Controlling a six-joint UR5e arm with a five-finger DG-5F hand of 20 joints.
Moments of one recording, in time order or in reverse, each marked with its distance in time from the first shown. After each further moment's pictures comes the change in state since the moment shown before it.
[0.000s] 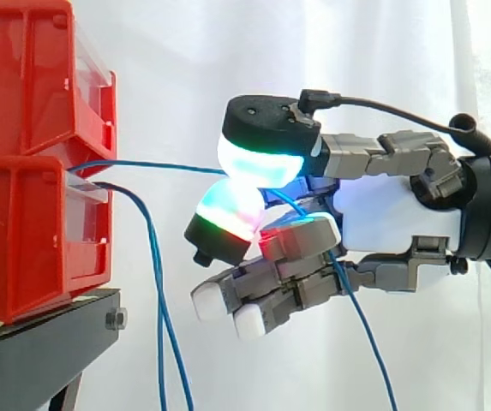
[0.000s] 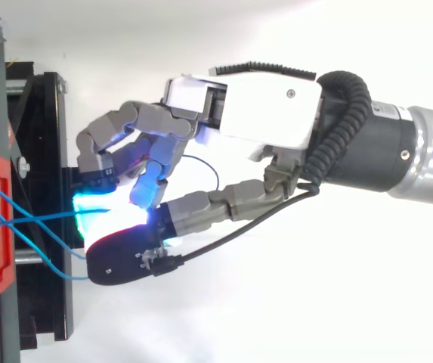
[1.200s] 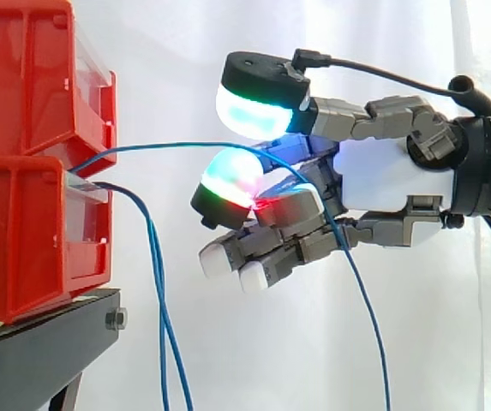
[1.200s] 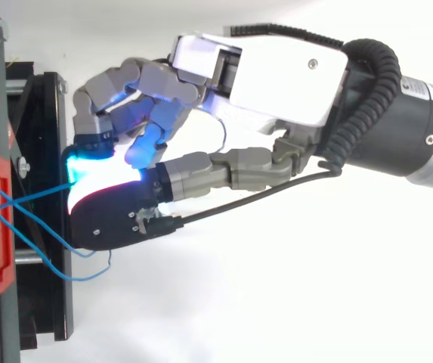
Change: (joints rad) arm -0.007 0.028 0.028 -0.042 0.048 -0.130
